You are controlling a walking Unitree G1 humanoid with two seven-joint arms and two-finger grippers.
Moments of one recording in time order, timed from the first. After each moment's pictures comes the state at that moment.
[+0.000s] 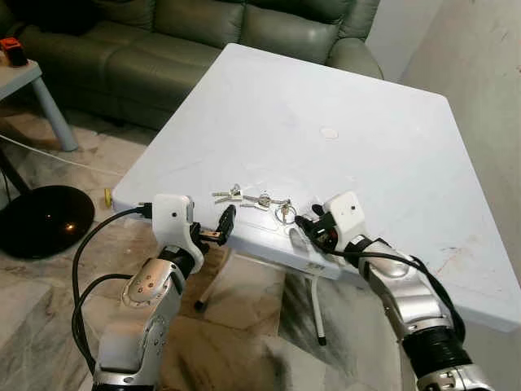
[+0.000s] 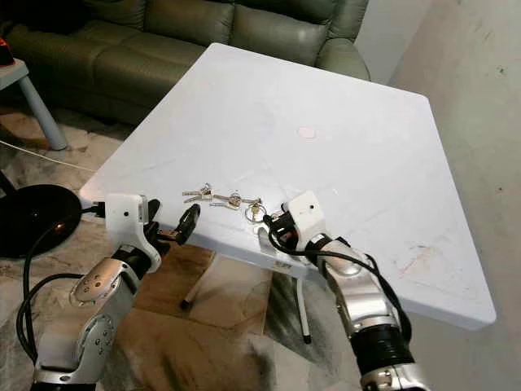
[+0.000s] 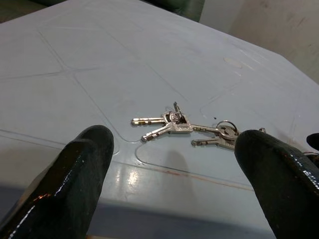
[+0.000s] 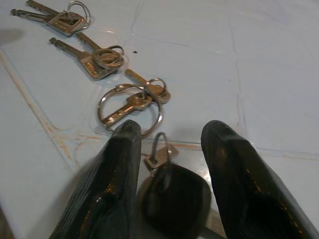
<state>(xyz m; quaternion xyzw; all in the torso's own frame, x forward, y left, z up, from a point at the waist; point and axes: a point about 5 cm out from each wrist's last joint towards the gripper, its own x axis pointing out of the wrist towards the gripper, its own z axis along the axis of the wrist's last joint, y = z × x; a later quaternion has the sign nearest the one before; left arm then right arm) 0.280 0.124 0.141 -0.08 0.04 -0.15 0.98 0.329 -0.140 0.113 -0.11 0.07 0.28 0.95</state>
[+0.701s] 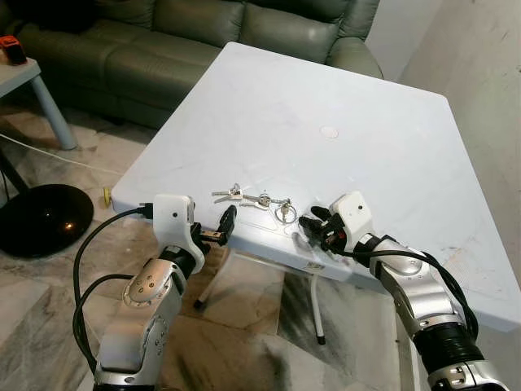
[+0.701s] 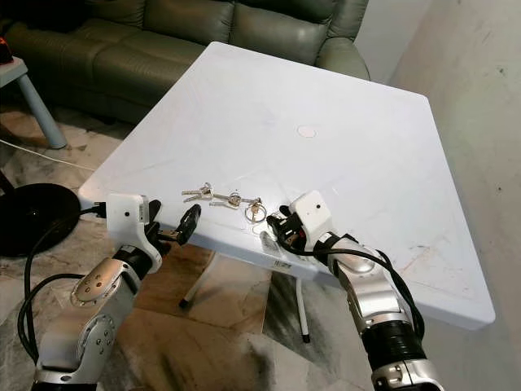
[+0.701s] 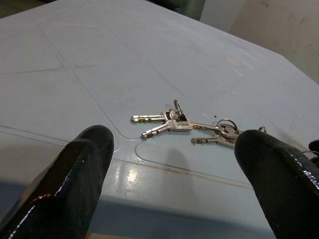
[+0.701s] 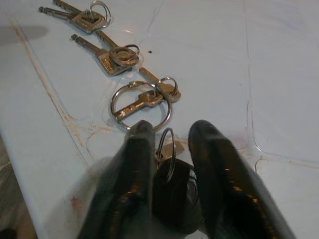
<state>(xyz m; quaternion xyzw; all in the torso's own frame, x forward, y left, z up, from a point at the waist) 0.280 0.123 0.140 -0.08 0.04 -0.15 0.98 0.328 -0.149 0.114 -0.12 0.07 0.33 0.93</state>
